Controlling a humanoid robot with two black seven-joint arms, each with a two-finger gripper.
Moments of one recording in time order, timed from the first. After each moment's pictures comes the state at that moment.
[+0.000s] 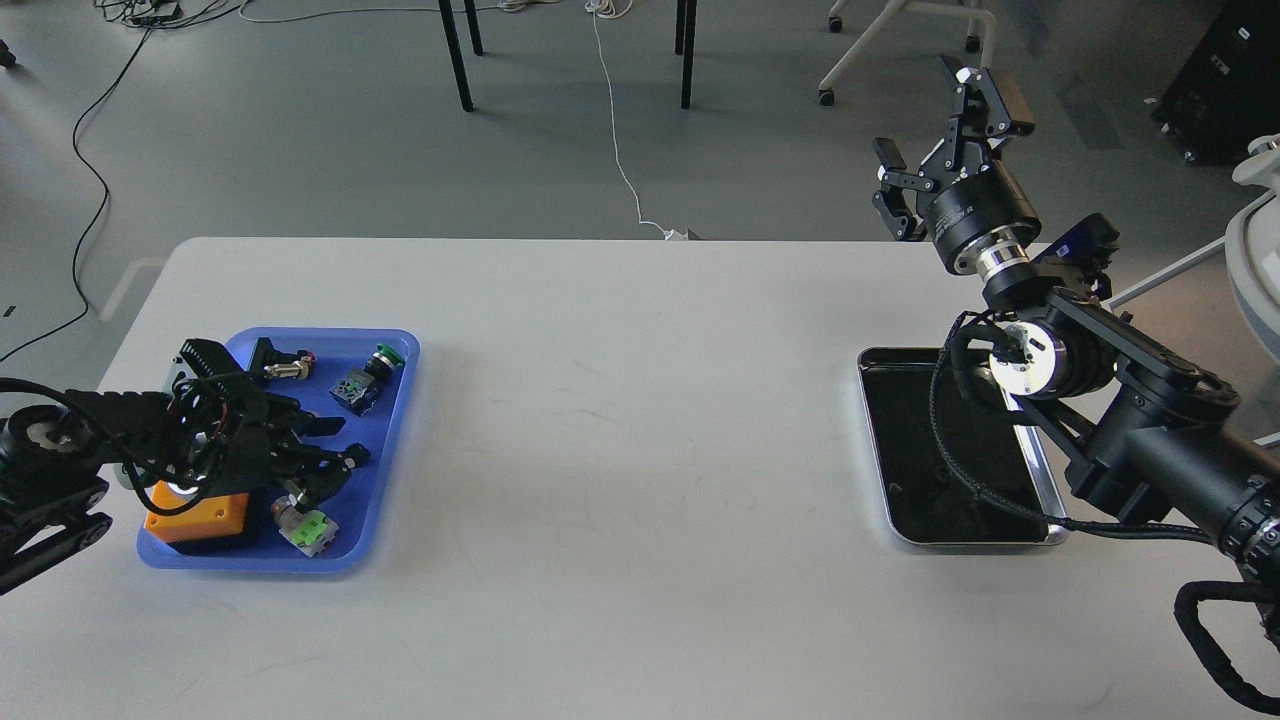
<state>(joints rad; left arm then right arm) -0.75 0.77 -0.16 -1.01 2.10 -0.04 -0.43 0.82 -0.31 0.61 0.81 -0.16 0.10 0.49</state>
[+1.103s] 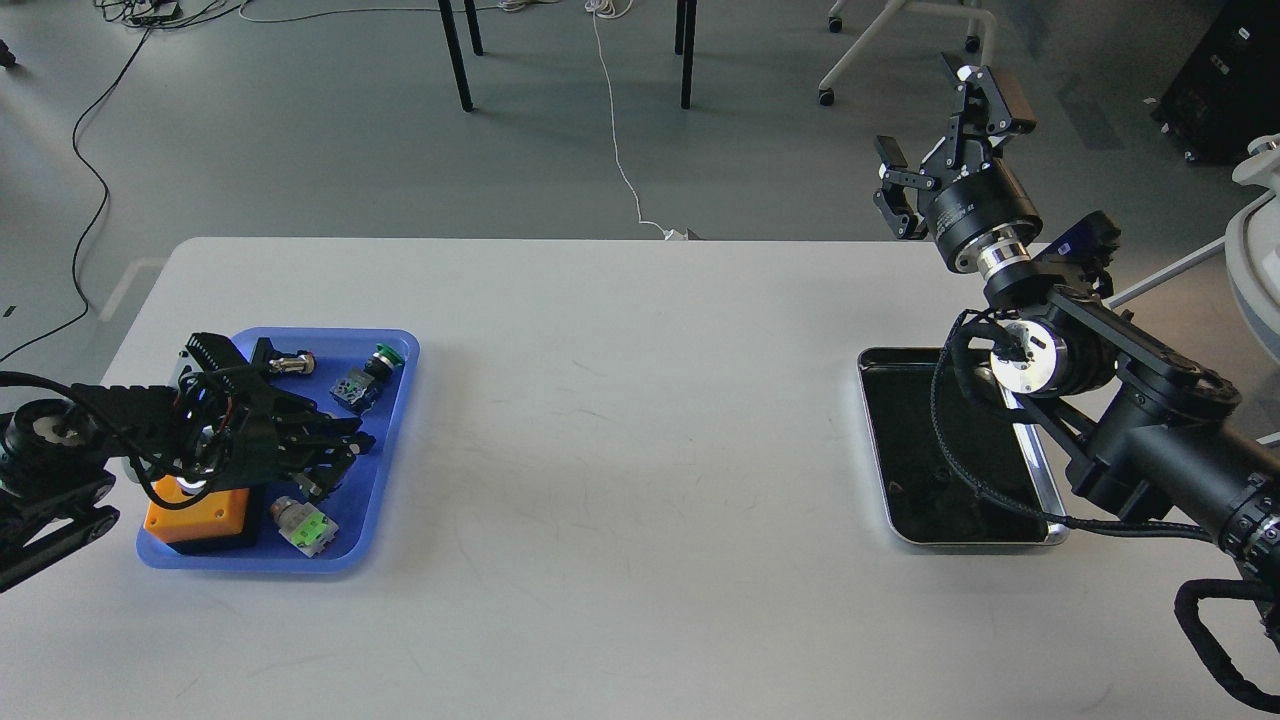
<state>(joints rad) -0.76 0.77 -0.18 -1.02 2.07 -0.04 -0.45 0.83 -0.31 0.61 0.80 -0.16 0.09 0.49</state>
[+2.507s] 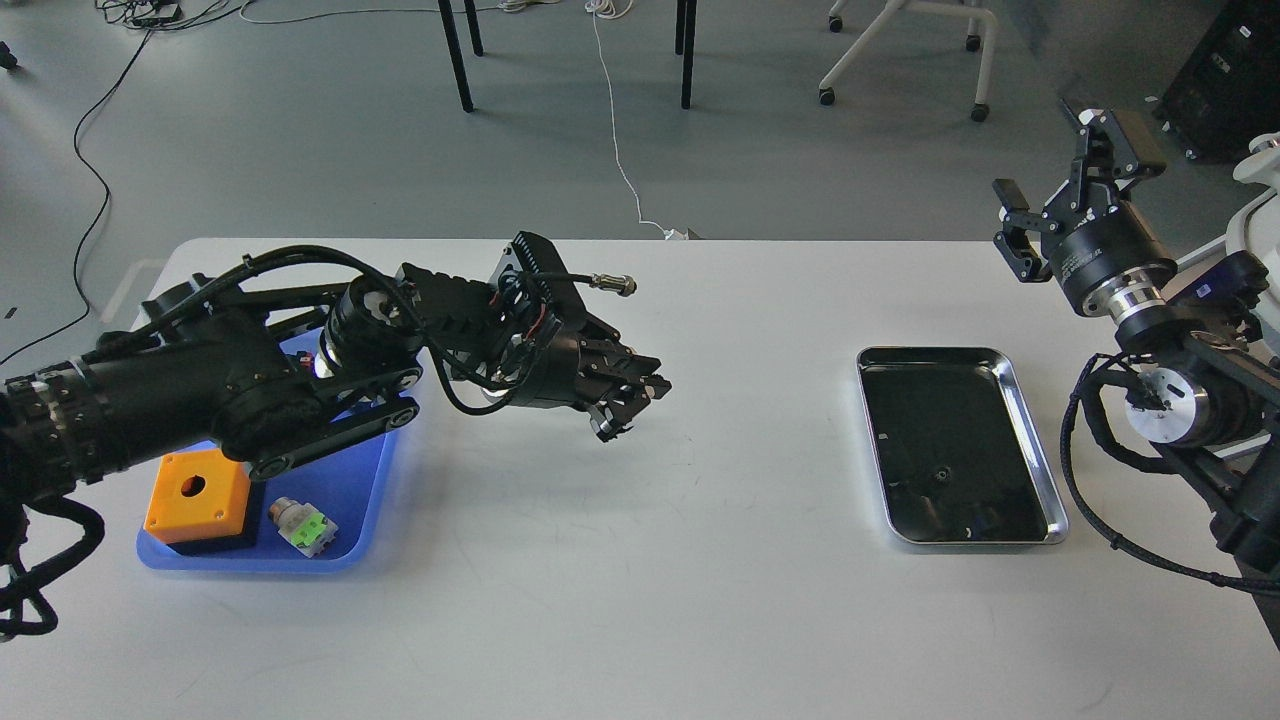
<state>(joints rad) -1.12 0.25 -0.08 -1.06 1.97 -0.23 -0.36 0.69 -0.58 0.61 0.92 -0.16 0.11 0.49</state>
